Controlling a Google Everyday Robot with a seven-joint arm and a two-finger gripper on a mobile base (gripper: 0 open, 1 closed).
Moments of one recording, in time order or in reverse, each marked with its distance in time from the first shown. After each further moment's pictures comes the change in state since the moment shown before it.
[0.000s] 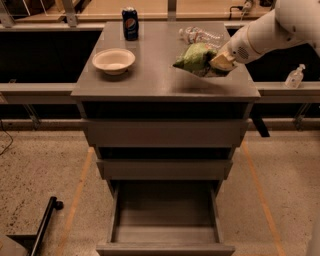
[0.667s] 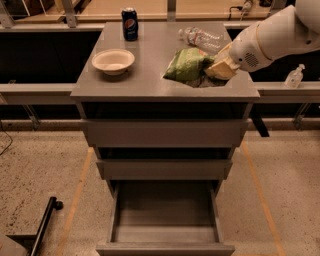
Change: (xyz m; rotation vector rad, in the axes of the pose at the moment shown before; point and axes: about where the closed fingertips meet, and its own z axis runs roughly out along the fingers) arm -0.019 0.088 -0.061 -0.106 -0.052 -0.092
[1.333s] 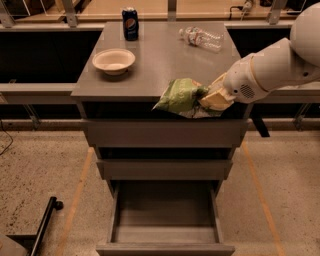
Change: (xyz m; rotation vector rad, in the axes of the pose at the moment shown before) arm 0.028 0.082 0.007 -0.099 0.039 0.051
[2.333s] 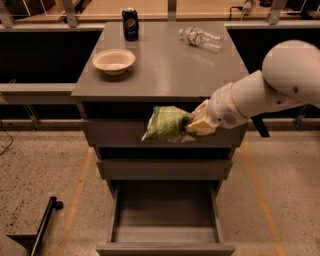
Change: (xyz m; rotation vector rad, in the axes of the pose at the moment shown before) arm 0.027 0.046 0.056 -0.125 0.001 -0.078
